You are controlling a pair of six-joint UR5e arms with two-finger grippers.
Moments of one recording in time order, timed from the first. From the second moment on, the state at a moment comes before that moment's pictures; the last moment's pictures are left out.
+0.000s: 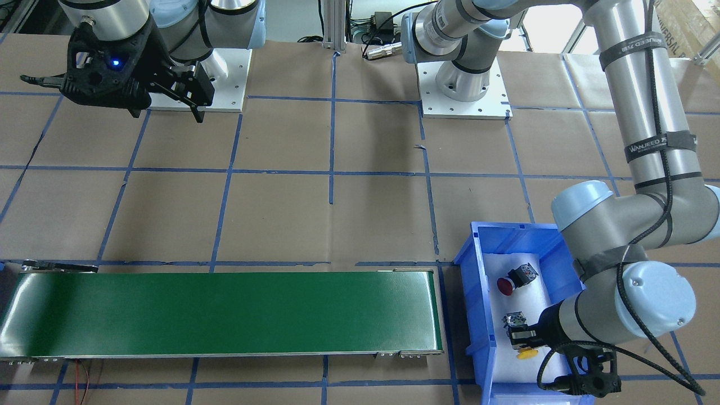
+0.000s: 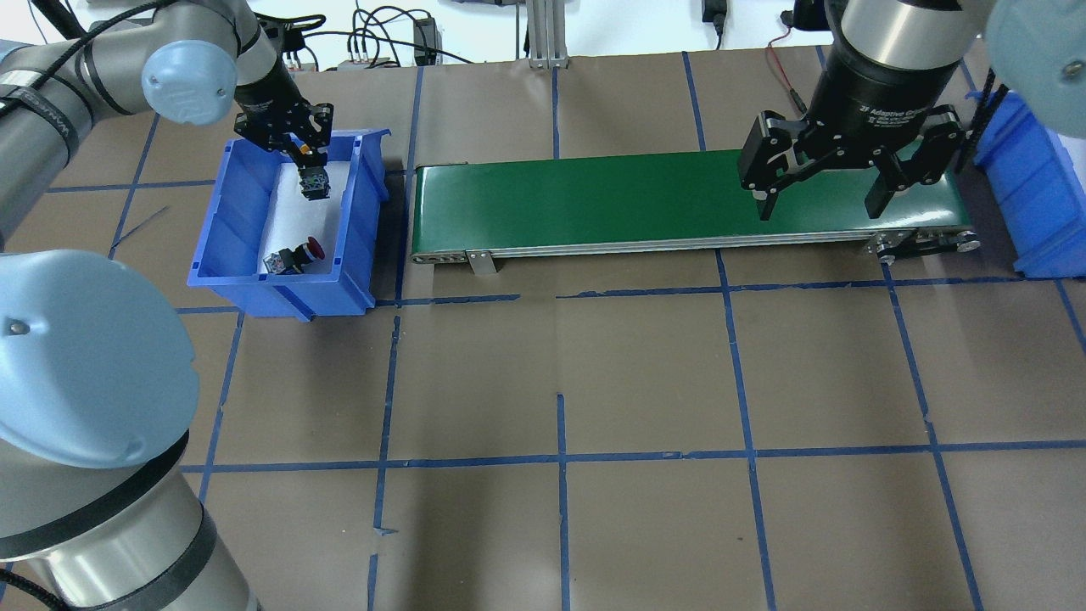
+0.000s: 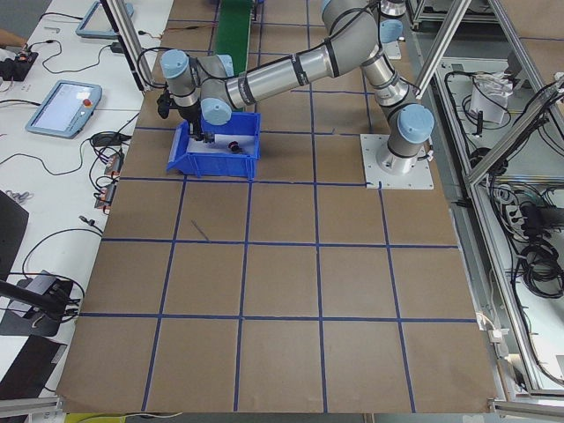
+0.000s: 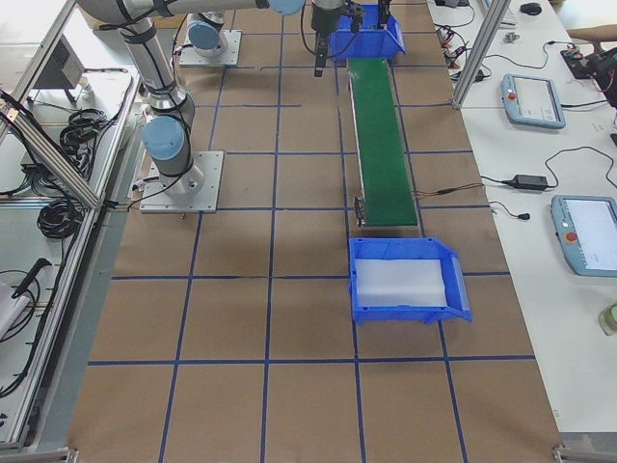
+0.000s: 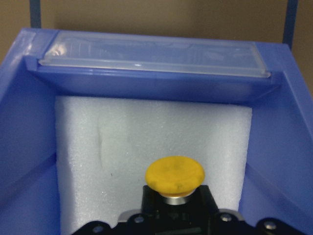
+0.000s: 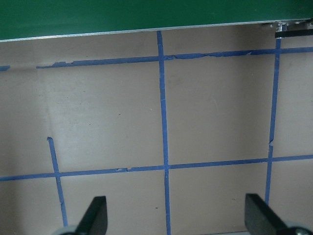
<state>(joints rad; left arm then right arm) -1.41 -2.19 -1.25 -1.27 1.55 0.11 1.60 -1.59 1.51 -1.41 -1.59 0.08</state>
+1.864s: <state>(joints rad) -1.74 -2.15 -1.27 -1.18 1.55 -0.24 1.60 -1.59 1.51 -1.41 -1.59 0.07</state>
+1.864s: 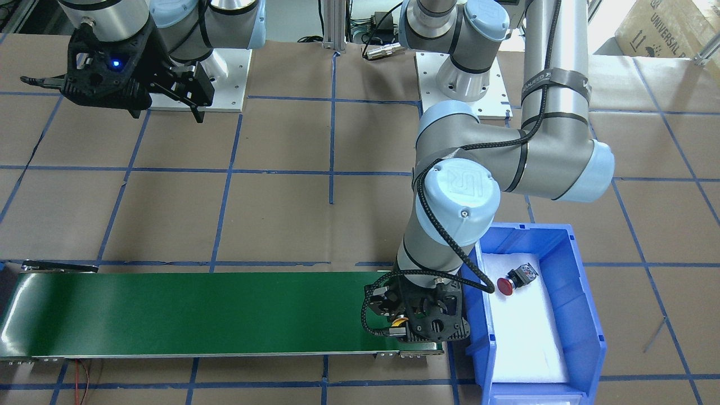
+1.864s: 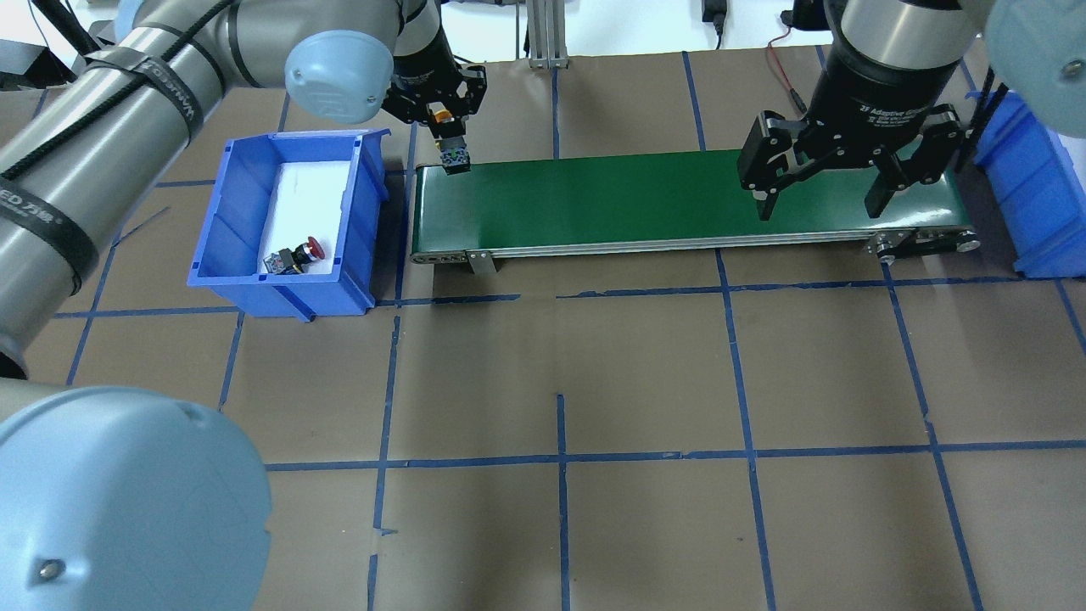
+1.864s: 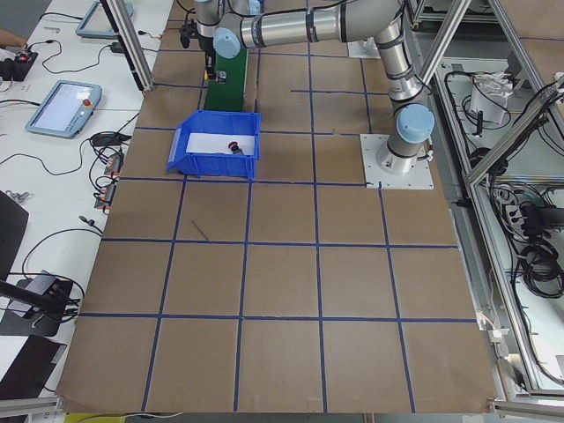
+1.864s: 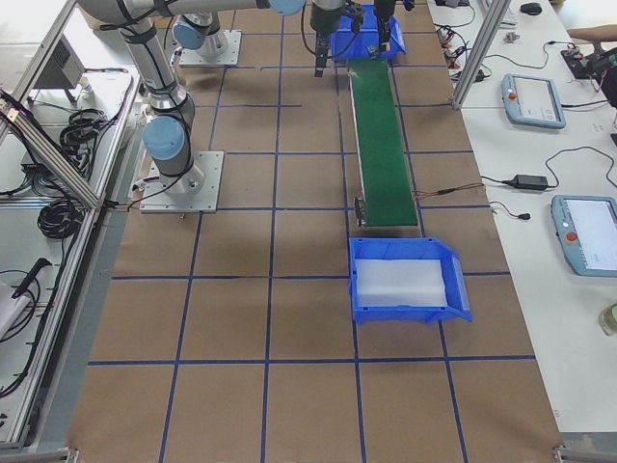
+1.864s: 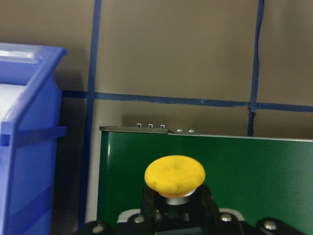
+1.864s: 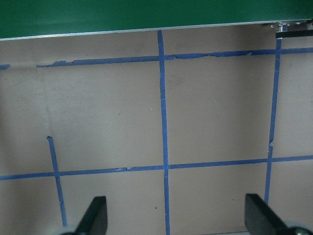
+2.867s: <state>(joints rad) -1.75 -2.18 -1.27 -1.15 1.55 -0.24 1.60 -1.59 1.51 -1.41 -1.59 0.07</state>
